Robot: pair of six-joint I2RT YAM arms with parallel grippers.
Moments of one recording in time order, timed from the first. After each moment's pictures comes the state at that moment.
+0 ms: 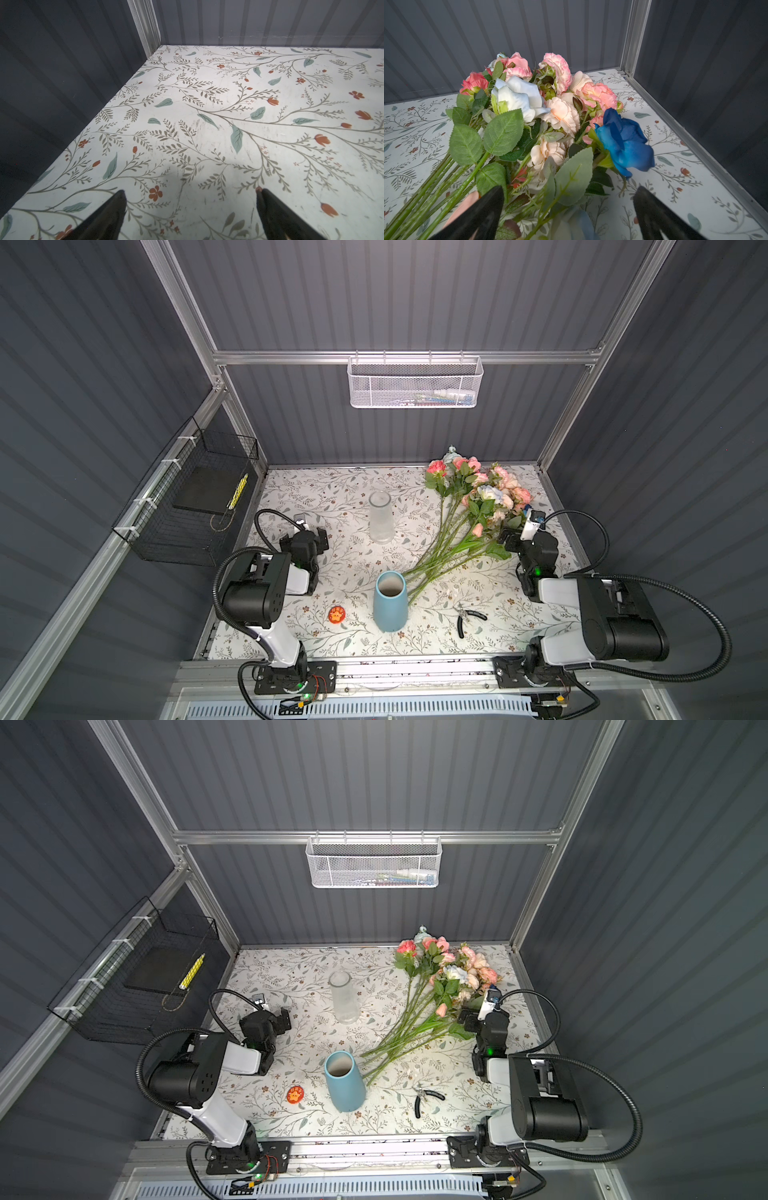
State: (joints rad) left arm -0.10 1.71 0.44 0.88 -0.37 -0.04; right arm -0.06 1.45 0.31 0.88 0.06 0.07
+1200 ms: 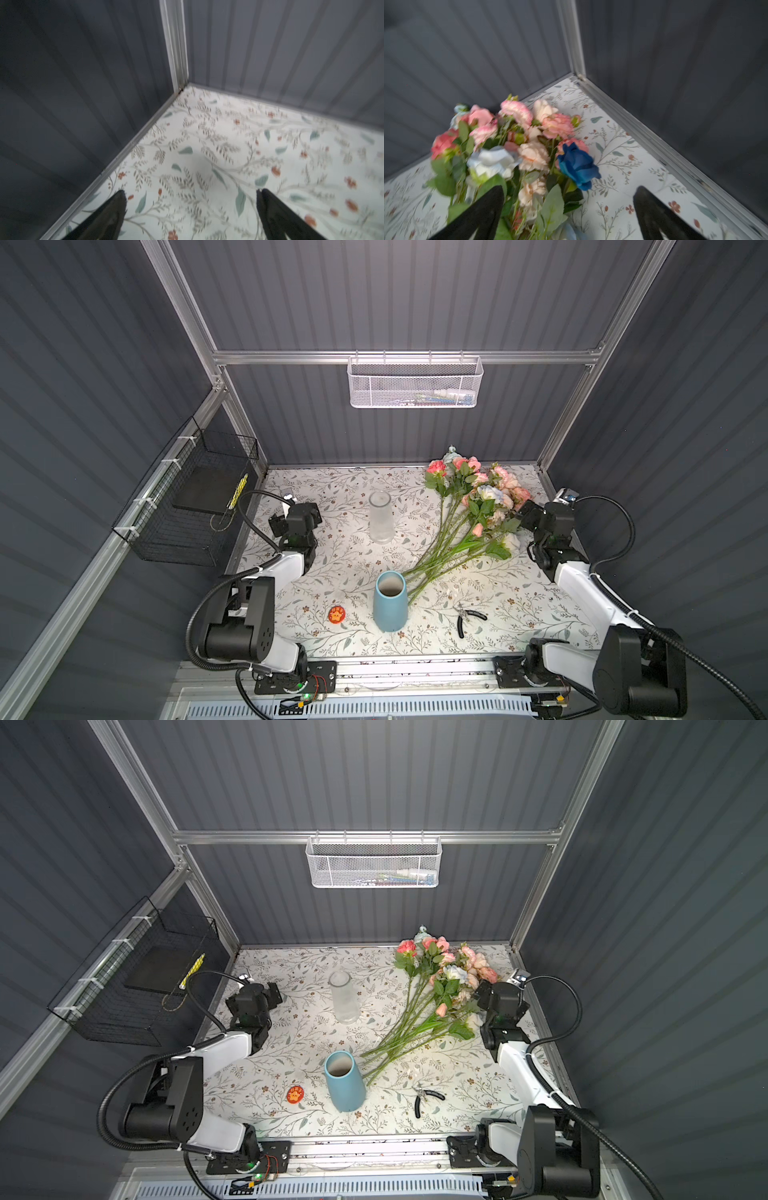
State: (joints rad) left arm -0.11 1.47 0.76 0.36 -0.58 -0.22; right arm -0.06 1.21 0.74 0.00 0.43 0.51
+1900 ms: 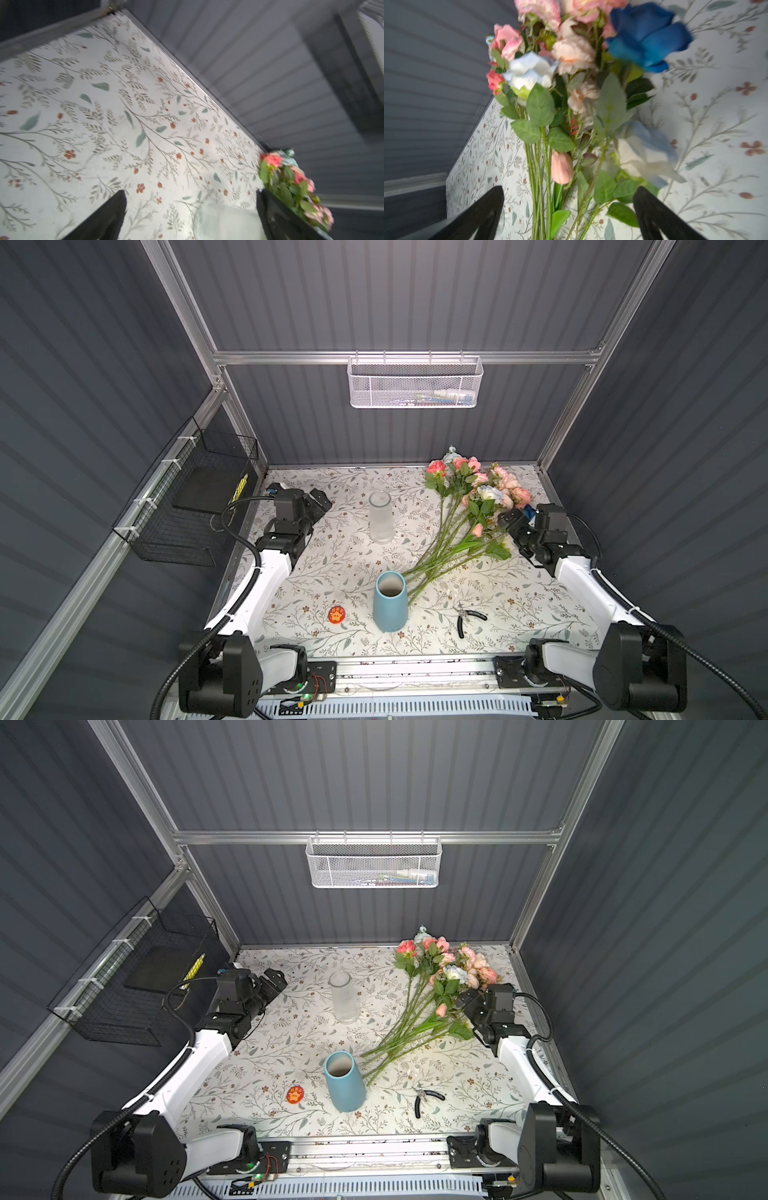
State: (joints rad) left arm -0.16 1.20 0.90 -0.20 -0.04 -0.78; right arm 0.02 1.21 0.73 -0.22 -0.12 0.80
